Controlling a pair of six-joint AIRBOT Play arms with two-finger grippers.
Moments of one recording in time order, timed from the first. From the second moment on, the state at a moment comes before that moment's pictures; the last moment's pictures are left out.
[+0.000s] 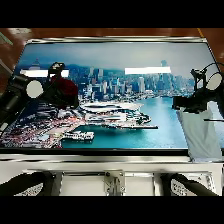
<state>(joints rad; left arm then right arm) -0.38 -1.23 1.27 1.53 -1.21 -1.76 -0.12 -1.24 1.22 -1.50 1.38 1.57</state>
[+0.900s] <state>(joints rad) 0.07 -1.97 1.80 1.45 -1.24 -1.74 -0.12 -1.28 1.22 -1.44 1.22 1.57</state>
